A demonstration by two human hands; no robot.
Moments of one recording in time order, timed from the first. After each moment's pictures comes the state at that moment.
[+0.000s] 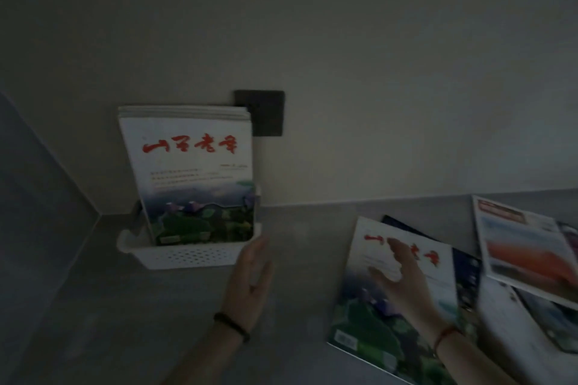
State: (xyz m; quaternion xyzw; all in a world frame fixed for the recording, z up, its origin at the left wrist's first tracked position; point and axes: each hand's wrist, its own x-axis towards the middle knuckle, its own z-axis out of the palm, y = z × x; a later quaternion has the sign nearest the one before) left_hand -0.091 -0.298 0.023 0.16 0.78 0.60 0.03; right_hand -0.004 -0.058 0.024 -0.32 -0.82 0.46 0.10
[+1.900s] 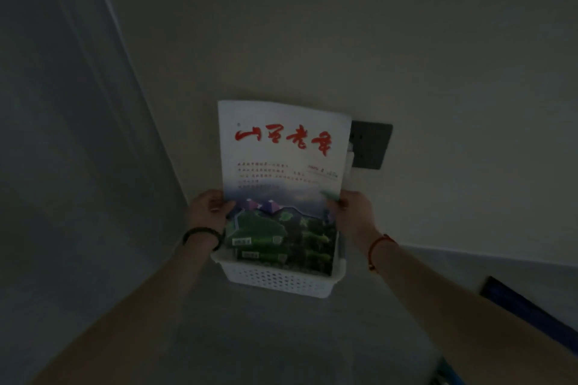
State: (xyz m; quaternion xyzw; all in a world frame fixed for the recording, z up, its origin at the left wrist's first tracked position) left_hand -0.257 -0.436 0.095 -0.14 0.81 0.56 -0.08; right_hand -0.216 -0.204 0.110 -0.12 -0.87 0.48 0.07
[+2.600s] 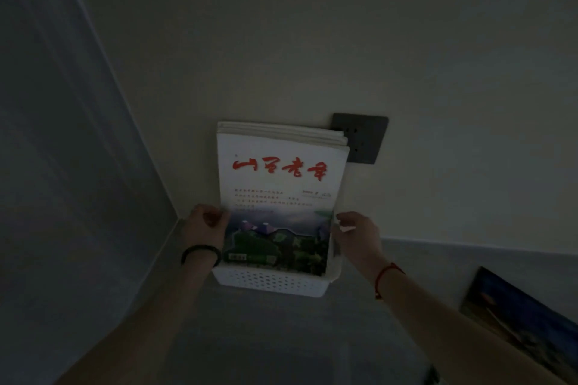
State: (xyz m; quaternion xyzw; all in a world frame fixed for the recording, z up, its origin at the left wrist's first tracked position) left_hand -0.252 -0.428 0.066 -0.15 0.85 0.49 -0.09; right_hand -0.200 -0.192 0.065 -0.21 -0.86 0.46 0.07
